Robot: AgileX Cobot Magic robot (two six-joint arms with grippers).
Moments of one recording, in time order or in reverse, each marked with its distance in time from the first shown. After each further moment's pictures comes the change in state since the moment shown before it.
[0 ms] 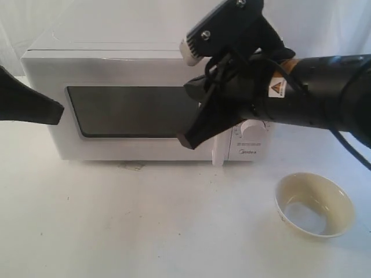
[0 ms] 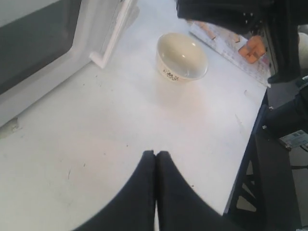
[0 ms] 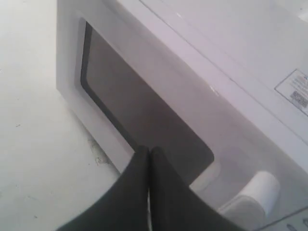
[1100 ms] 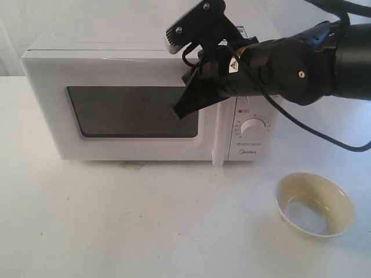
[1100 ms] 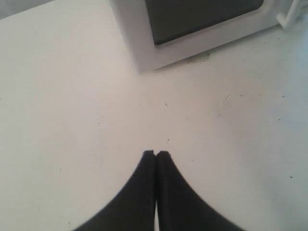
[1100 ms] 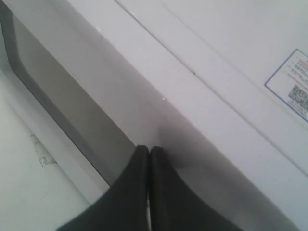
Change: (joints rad) left arm 0.000 -0.800 0.061 0.769 0.006 -0.673; right arm -0.117 0.291 -0.218 -0.002 0.026 -0.043
